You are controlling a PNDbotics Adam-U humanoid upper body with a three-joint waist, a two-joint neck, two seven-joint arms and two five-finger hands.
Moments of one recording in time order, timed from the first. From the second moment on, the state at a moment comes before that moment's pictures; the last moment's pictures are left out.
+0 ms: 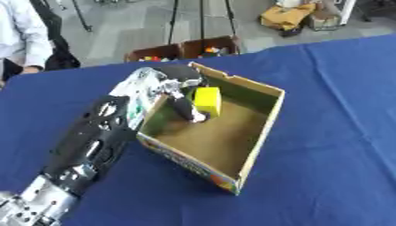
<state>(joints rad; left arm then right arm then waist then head) -1.06 0.27 -0.29 -0.96 -1.04 -0.21 -0.54 -0.60 -0.34 -0.07 -1.98 0.10 -0.33 -0.24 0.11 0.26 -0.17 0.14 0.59</state>
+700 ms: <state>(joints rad) -1.05 0.24 -0.29 -0.92 -1.13 -0.29 -0.54 -0.60 -0.34 -0.07 -1.98 0.09 -0.33 -0.24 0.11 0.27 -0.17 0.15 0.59</state>
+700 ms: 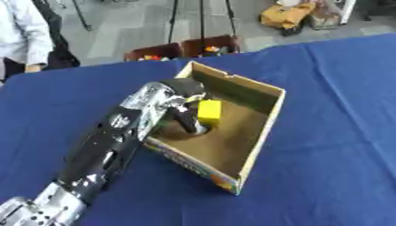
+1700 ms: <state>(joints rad) -1.00 0.38 -0.17 -1.45 -0.67 -0.19 -0.44 -0.59 -0.34 -0.07 -1.98 0.09 -0.33 -0.26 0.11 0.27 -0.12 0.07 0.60</state>
